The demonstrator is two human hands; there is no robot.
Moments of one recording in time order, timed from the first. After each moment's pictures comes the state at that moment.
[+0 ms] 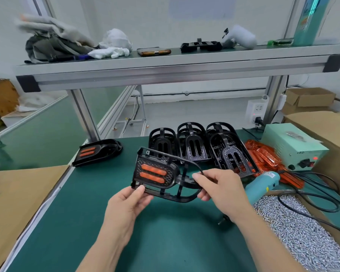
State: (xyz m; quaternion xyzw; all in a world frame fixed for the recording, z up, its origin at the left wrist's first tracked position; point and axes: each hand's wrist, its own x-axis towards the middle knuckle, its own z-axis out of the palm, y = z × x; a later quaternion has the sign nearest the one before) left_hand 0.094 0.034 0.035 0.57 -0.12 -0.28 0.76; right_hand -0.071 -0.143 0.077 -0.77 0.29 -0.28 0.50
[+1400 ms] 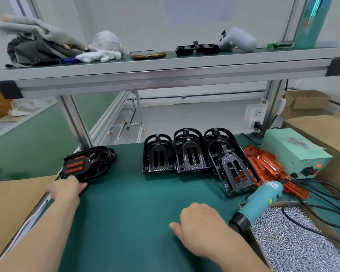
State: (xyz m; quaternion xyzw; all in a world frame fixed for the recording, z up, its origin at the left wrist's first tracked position) left_hand 0.324 0.035 0.009 0.62 0.18 -0.06 0.77; right_hand -0.045 -0.101 0.085 -0.96 0.23 0.08 0.13
